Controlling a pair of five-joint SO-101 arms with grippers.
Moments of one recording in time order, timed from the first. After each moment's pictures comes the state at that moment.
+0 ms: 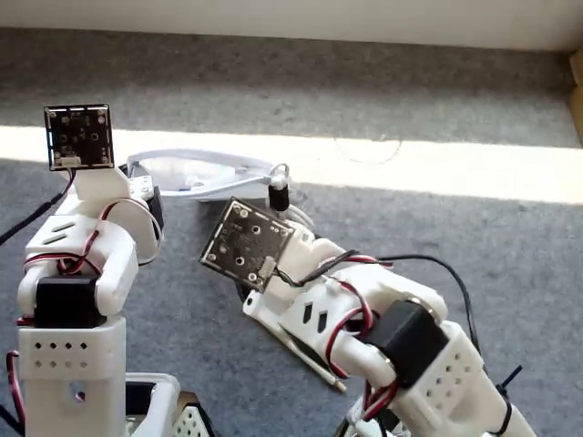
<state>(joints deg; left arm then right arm) -5.1 -48.2 38.5 60.5 8.5 -49.8 -50.7 21.5 74.9 23.8</state>
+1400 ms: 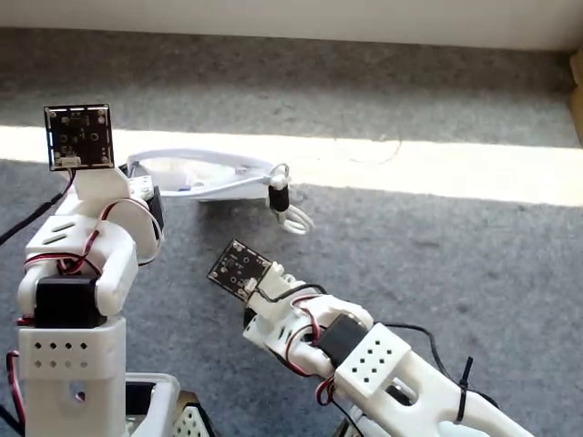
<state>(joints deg) -5.1 -48.2 38.5 60.5 8.5 -51.0 -50.6 68.1 42.1 14.0</state>
